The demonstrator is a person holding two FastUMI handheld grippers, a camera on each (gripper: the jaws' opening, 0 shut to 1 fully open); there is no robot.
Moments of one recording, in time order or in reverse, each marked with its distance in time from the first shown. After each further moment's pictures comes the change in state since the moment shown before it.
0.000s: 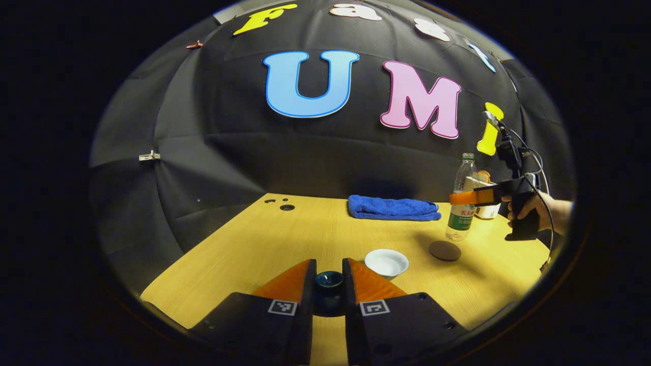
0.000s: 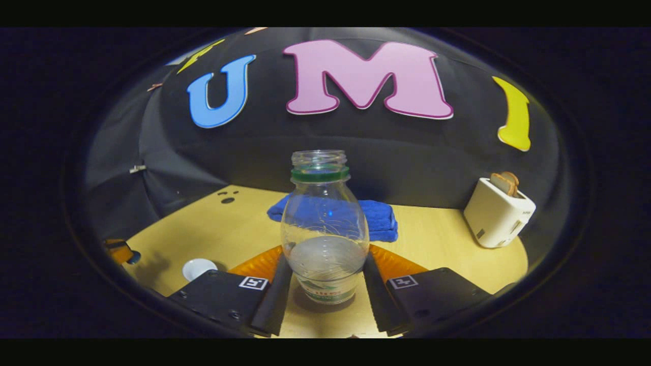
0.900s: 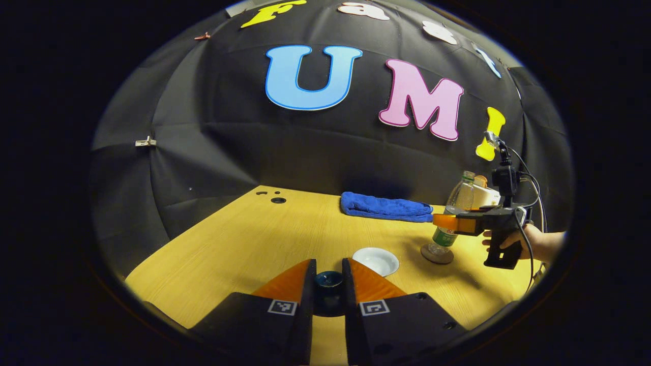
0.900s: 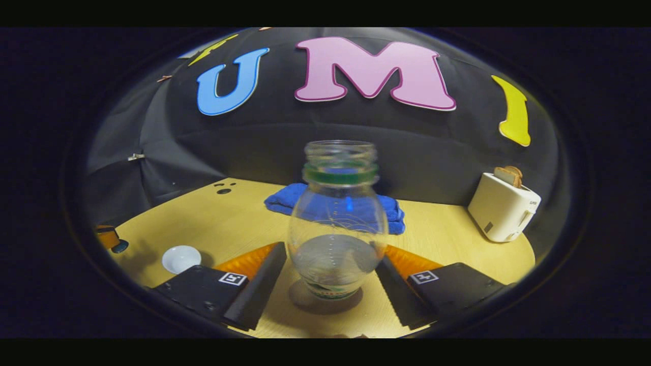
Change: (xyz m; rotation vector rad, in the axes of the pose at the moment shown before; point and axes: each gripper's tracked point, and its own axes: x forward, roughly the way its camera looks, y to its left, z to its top) left arm 0.012 -0.013 -0.008 -0.047 0.000 -0.020; right arm 0.012 -0.012 -0.025 -0.082 0.009 -0.027
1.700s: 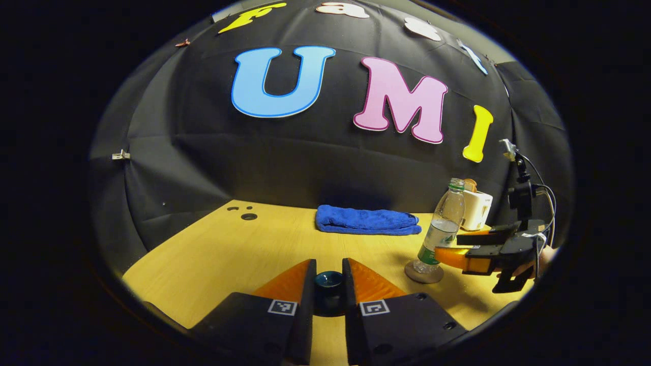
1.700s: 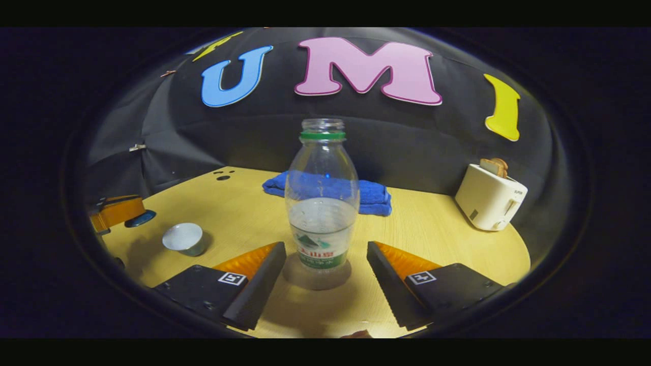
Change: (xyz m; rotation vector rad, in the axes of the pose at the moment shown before) left arm 0.063 -0.060 0.020 0.029 -0.053 -0.091; right arm -0.046 -0.011 -0.037 0.002 0.059 -0.020
